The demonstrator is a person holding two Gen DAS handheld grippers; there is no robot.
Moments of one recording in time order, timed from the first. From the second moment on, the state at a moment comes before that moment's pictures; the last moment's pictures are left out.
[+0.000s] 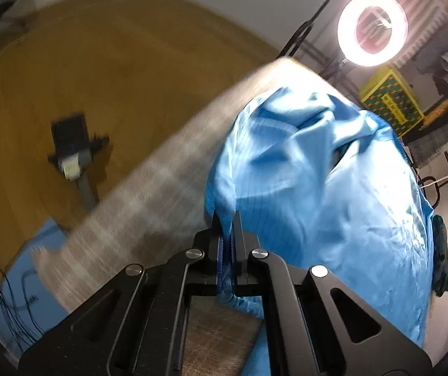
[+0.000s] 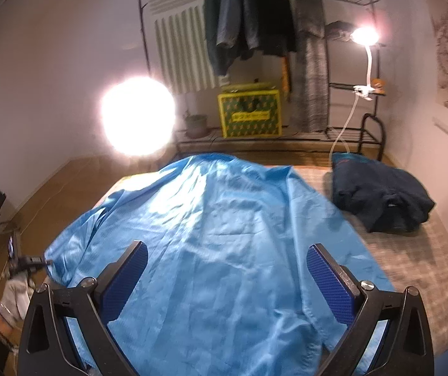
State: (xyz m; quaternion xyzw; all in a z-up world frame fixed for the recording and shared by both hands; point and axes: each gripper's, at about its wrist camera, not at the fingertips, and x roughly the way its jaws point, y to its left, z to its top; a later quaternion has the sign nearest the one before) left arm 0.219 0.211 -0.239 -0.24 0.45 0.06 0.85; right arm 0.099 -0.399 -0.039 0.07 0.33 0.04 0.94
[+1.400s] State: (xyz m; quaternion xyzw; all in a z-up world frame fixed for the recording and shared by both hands) left arm 0.041 -0.018 -0.190 0.14 0.47 -0.26 0.83; right arm 0.176 -0.245 -0.194 0.11 0.52 0.28 0.80
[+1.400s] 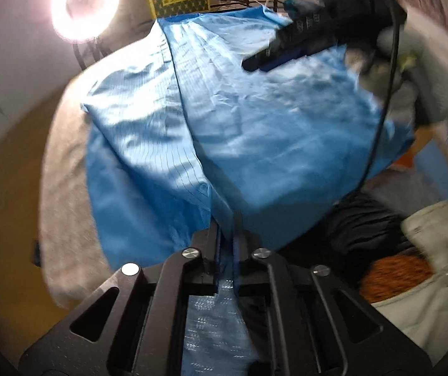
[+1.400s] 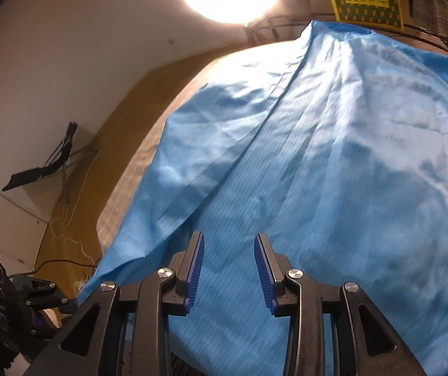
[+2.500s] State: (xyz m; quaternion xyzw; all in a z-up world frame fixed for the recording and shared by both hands) left arm 0.070 0.045 -0.234 -0.15 0.51 -0.17 0.83; right arm 0.142 -0.175 -0.232 0.15 0.57 0.35 0.73
